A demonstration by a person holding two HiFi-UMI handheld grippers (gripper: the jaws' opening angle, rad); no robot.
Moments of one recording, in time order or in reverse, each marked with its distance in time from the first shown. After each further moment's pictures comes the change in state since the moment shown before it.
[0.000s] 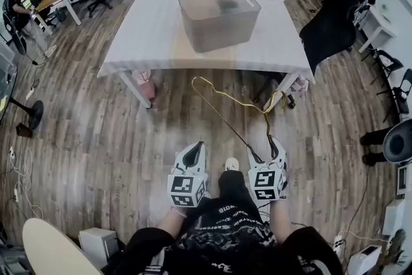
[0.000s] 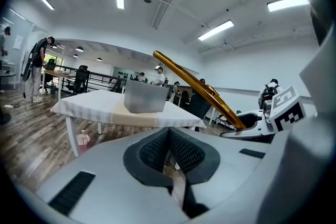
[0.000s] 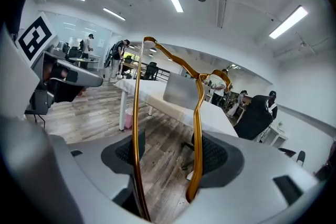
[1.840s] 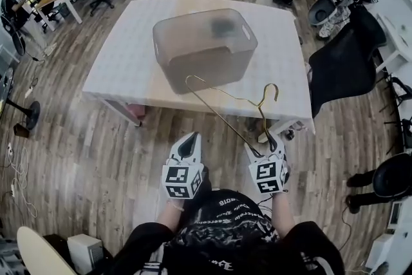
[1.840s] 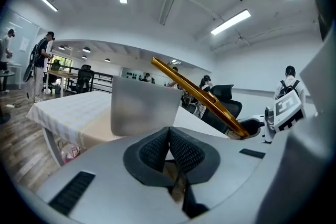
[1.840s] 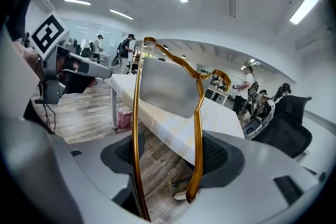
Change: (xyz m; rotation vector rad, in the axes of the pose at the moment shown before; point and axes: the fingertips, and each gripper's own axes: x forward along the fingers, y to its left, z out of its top) left arm 0.485 0.032 0.136 -0.026 -0.009 0.114; right arm 0.402 -0.313 0.062 -0.065 0.012 0.188
